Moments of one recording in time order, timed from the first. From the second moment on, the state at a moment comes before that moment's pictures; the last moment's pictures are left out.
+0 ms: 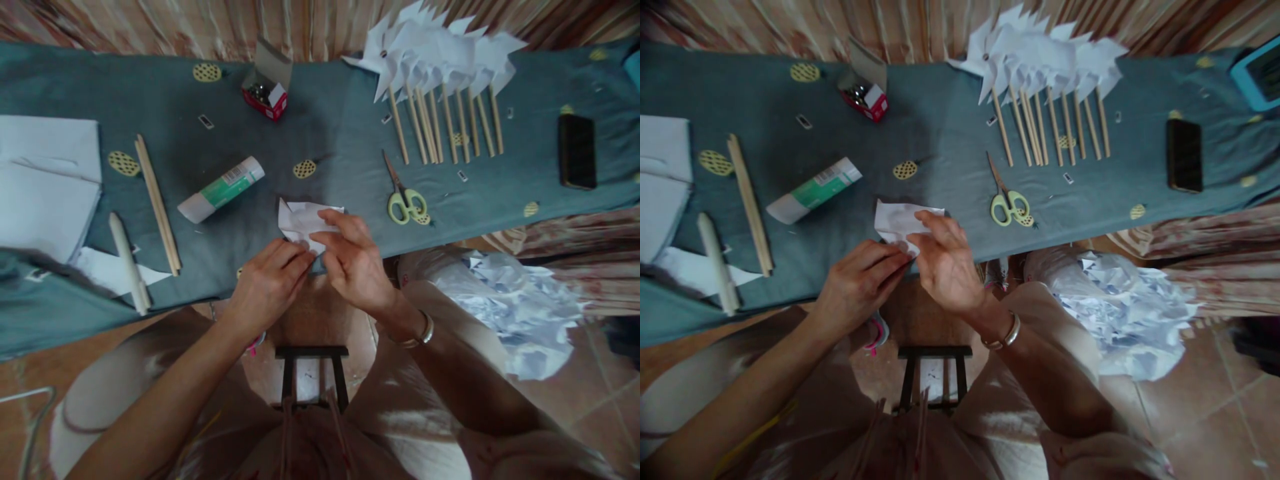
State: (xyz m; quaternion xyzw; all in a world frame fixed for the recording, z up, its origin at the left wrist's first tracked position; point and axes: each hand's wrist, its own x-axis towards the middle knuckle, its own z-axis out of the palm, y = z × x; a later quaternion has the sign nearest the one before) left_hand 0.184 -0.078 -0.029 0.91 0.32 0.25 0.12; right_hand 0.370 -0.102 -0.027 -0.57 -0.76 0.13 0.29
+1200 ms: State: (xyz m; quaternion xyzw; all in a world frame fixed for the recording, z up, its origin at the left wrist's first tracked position) left_hand 0.179 -0.068 -0.024 0.91 0.33 0.23 0.10; right_hand 0.378 -0.101 -0.021 -0.58 -0.73 0.16 0.32
